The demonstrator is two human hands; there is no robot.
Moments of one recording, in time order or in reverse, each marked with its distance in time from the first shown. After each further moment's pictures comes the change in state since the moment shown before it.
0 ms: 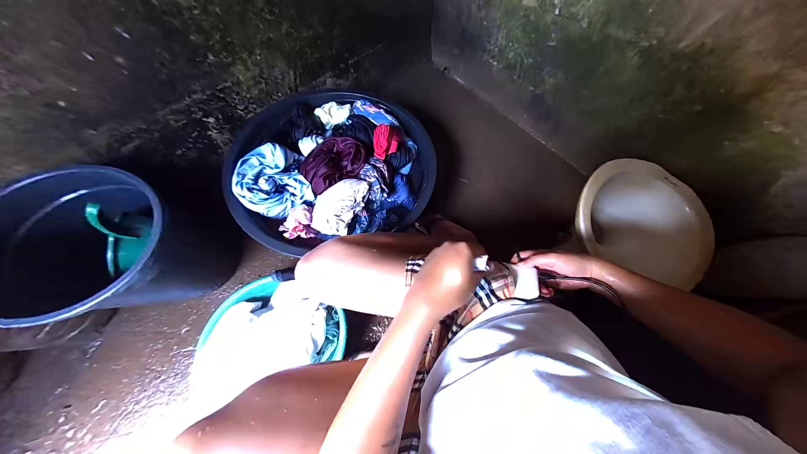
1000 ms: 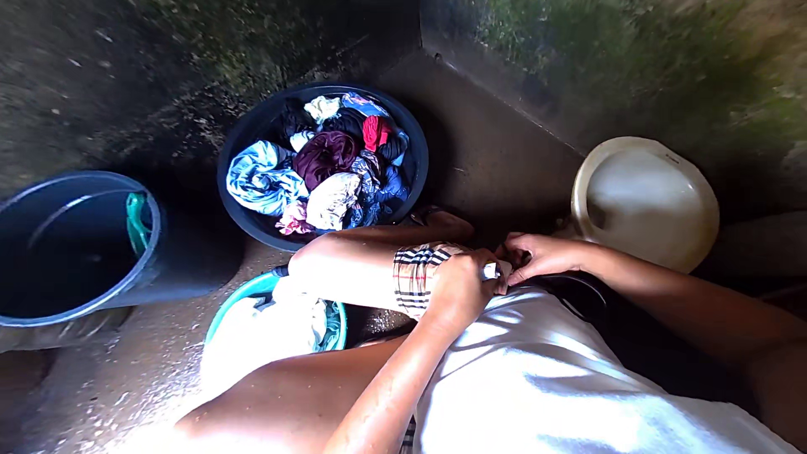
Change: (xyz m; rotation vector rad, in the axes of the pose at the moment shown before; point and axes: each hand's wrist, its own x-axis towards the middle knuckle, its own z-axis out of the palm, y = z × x) left_hand -0.012 0.028 0.052 -0.001 0.099 -0.035; right_hand -0.004 -0.013 0.023 -0.660 0.147 -0.120
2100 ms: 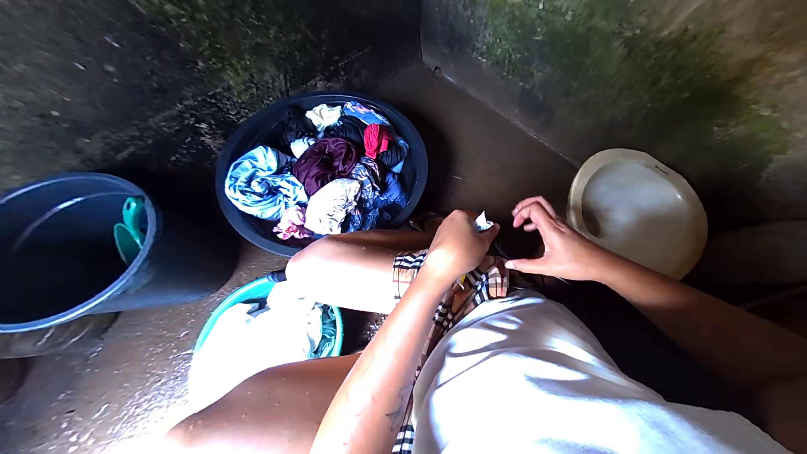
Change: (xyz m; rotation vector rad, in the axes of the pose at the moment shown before) left_hand 0.040 0.013 -0.047 -0.254 0.064 -0.104; right_hand -0.026 -0.028 0.003 -0.417 0.550 -0.330
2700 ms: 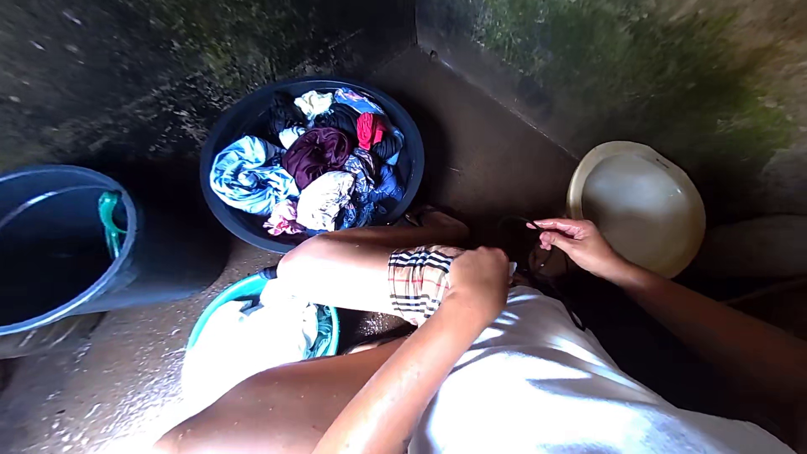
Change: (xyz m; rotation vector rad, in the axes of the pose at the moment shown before) left_hand -0.024 0.038 0.034 0.646 -0.394 -0.169; right_hand -0.031 0.073 0.008 0.437 0.227 0.163
